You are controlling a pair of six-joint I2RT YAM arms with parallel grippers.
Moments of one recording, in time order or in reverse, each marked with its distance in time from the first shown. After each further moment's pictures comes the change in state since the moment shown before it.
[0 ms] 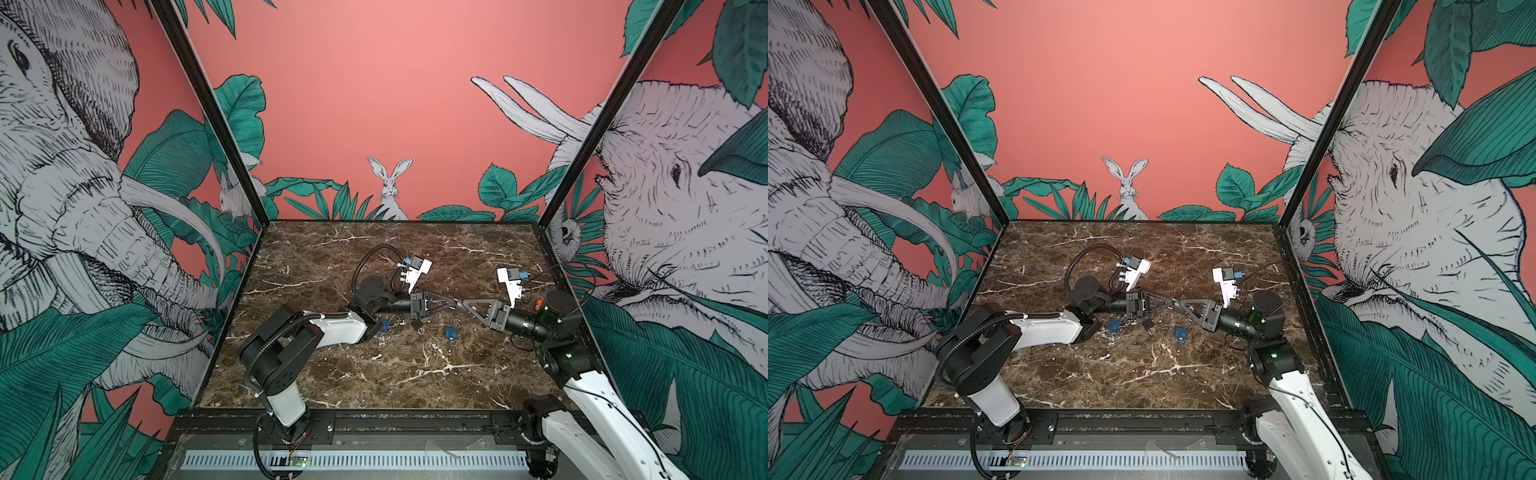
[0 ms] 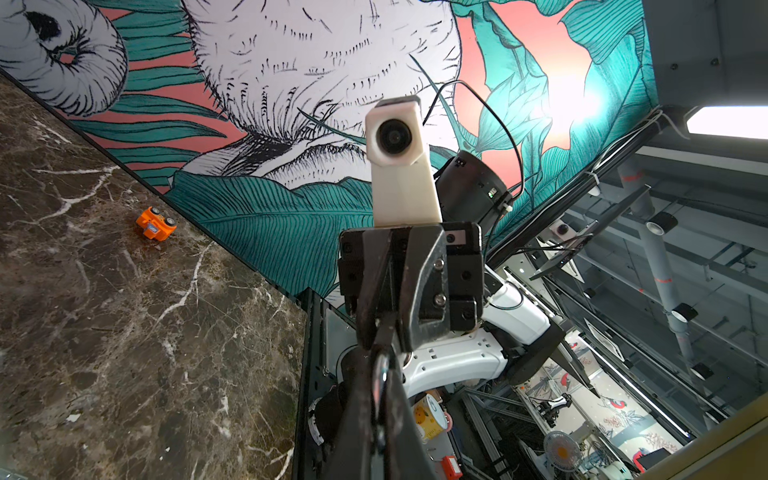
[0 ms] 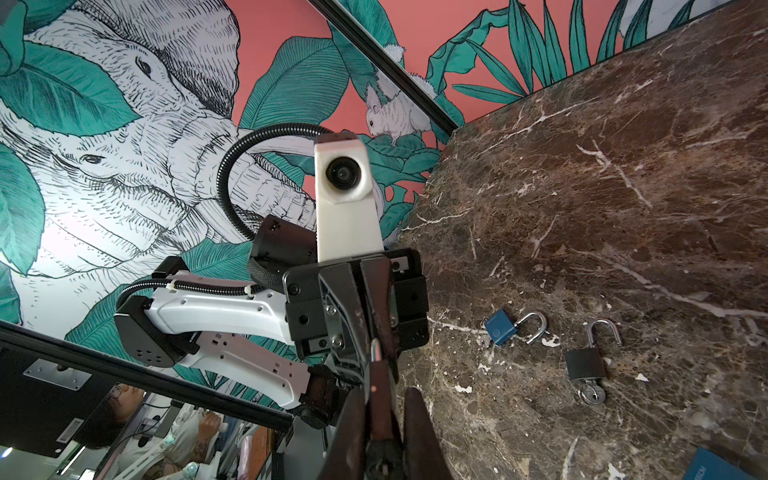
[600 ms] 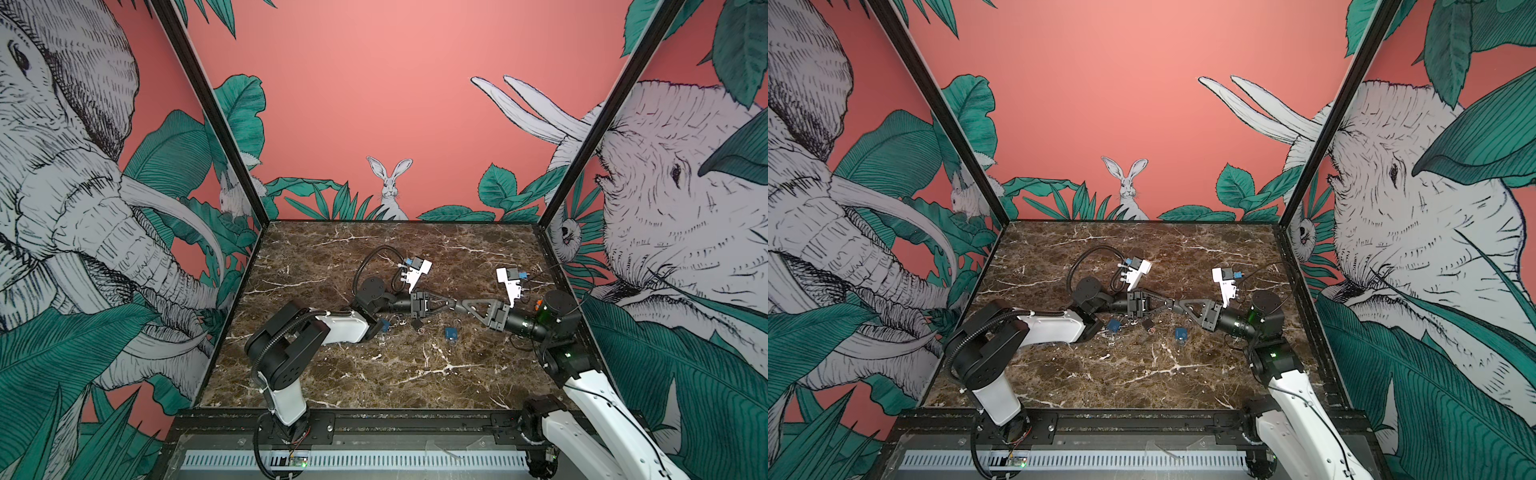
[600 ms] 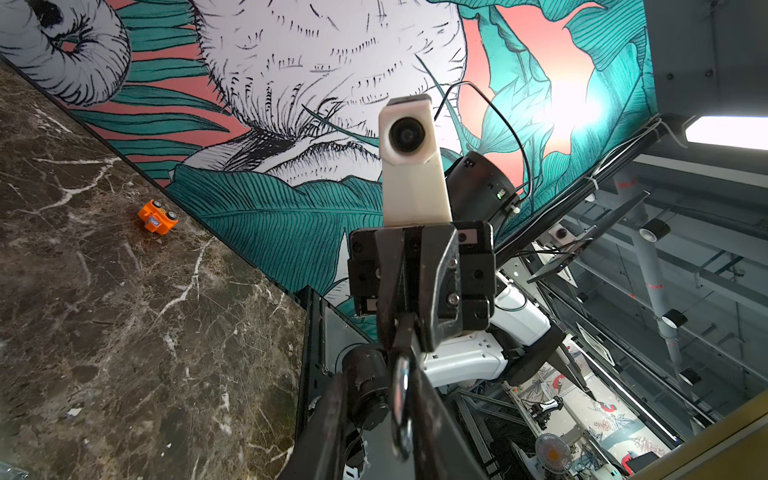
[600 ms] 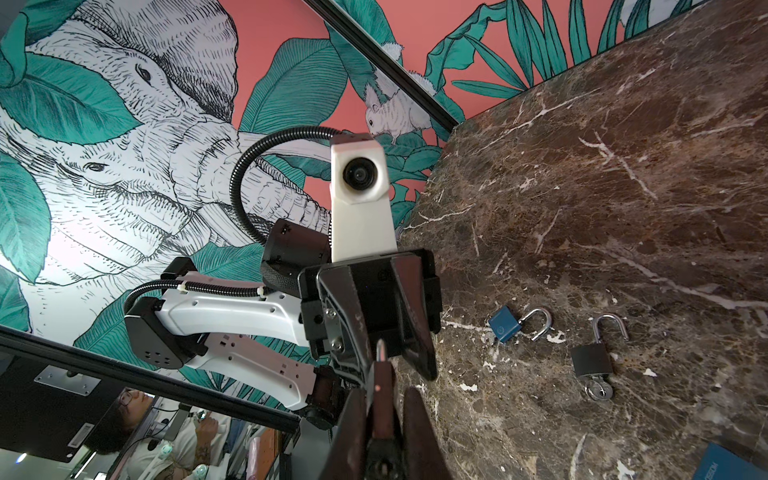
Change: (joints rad) left arm 0.001 0.036 0.004 0.042 0.010 -0.039; right arm -0.001 0.016 0.000 0.004 0.002 0.008
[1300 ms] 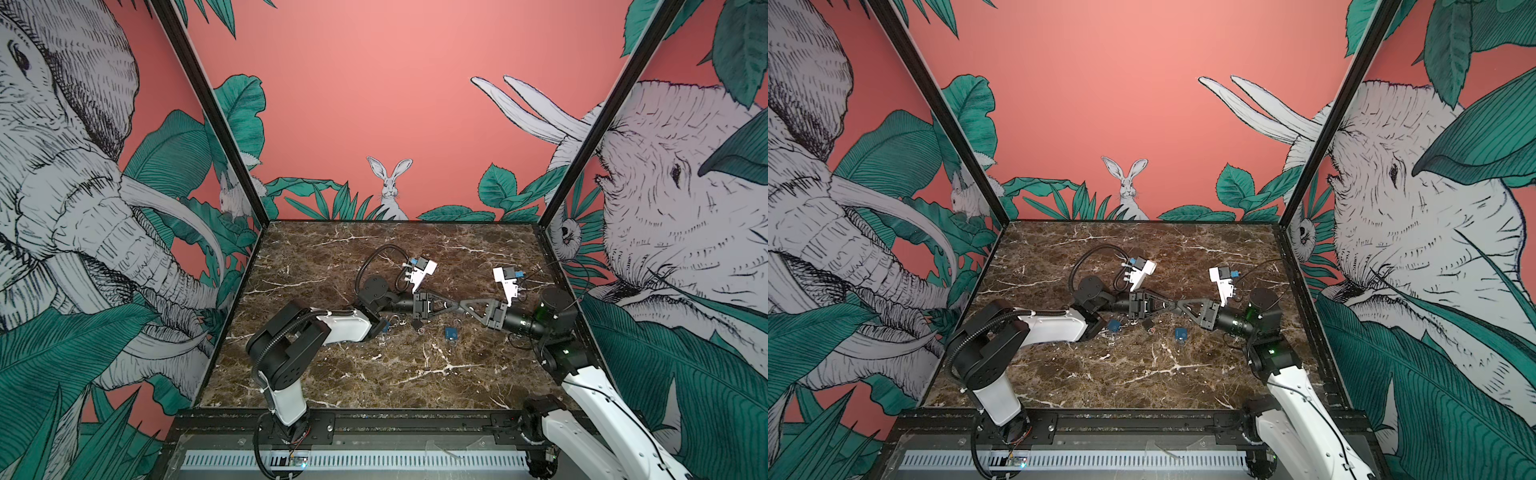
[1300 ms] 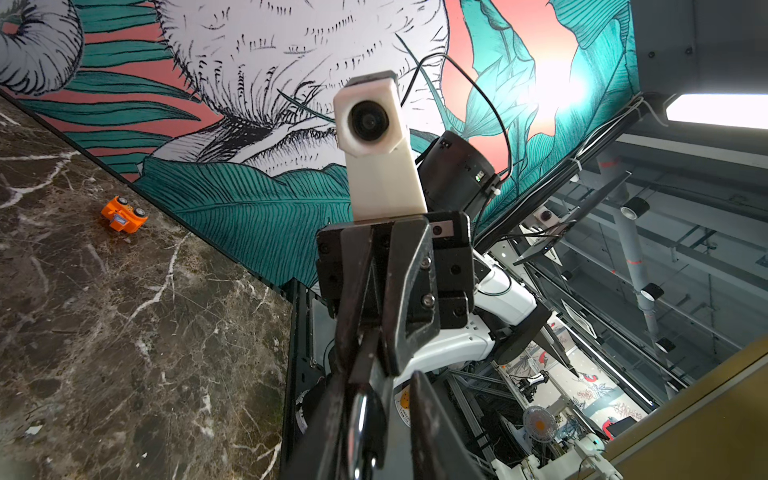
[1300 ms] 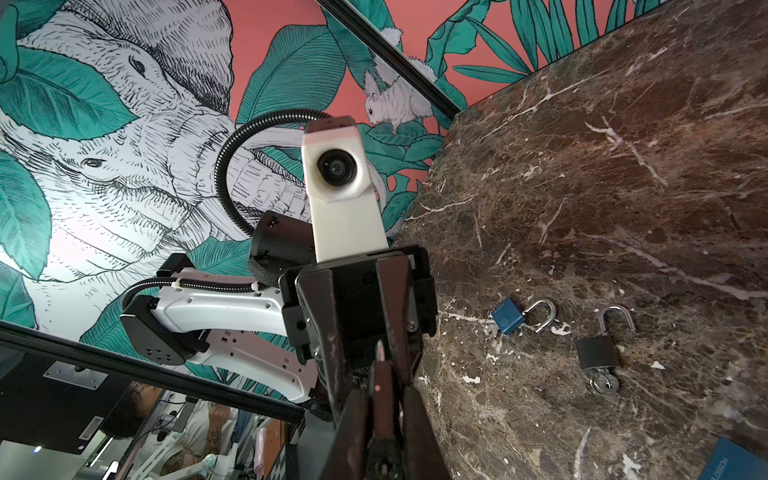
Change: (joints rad) left arm -0.026 0.009 0.038 0.001 0.051 -0.008; right arm 0.004 0.027 0.013 -0.009 -0.005 -0.005
